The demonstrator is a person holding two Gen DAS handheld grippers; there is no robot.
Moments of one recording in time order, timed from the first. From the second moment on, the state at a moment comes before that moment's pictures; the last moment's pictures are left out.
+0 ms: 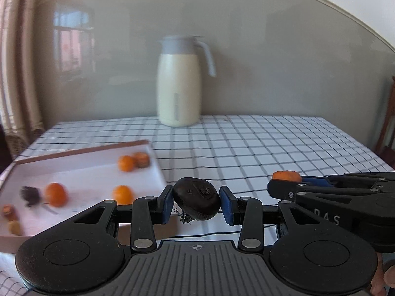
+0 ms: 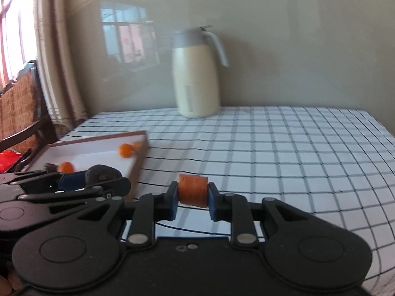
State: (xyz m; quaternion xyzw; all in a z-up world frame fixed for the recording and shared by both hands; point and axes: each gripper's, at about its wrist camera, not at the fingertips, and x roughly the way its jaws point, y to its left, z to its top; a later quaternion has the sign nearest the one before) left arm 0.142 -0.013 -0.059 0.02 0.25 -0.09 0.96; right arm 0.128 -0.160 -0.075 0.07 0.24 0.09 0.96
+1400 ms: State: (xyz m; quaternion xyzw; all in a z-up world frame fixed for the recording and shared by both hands) left arm 0.163 0.168 -0.028 -0.03 0.20 0.07 0.98; right arm 0.179 -0.003 -0.022 0.02 0.18 0.21 0.96
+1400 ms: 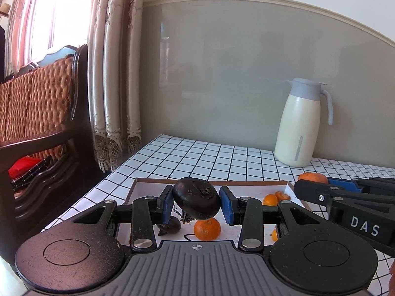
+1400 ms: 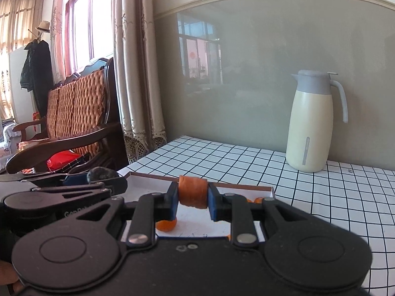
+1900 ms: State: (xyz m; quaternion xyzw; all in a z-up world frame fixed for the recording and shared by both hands) left arm 0.196 0.190 -0.055 -0.03 0.23 0.10 0.97; right arm 0.223 -0.016 -0.054 0.03 0.21 0.16 0.96
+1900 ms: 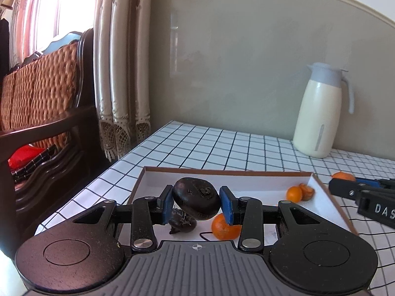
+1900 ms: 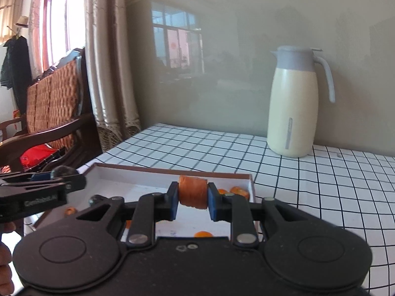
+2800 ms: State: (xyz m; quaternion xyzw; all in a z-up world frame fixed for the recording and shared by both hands) left arm 0.226 0.198 -0.041 0.01 0.23 0.15 0.96; right arm 0.212 -0.044 -0.031 0.06 0.14 0.10 0.98
